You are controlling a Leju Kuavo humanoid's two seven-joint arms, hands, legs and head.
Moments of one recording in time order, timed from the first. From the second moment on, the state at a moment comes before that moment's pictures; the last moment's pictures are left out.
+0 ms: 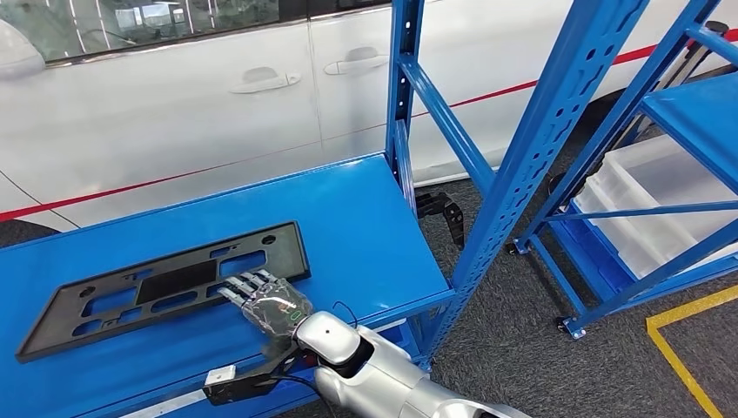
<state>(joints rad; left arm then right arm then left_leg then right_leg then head) -0.09 -0.15 0.44 -0.21 0.36 0.25 -0.16 -0.55 0.37 0.85 -0.83 1.15 -0.12 -0.03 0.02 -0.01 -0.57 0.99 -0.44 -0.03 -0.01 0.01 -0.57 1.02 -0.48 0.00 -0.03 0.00</state>
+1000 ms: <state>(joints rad) -0.07 -0.15 0.47 -0.21 0.43 0.22 -0.20 -0.56 0.37 0.90 -1.08 1.10 -0.25 -0.12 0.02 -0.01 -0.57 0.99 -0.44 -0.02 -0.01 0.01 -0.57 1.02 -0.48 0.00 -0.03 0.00</state>
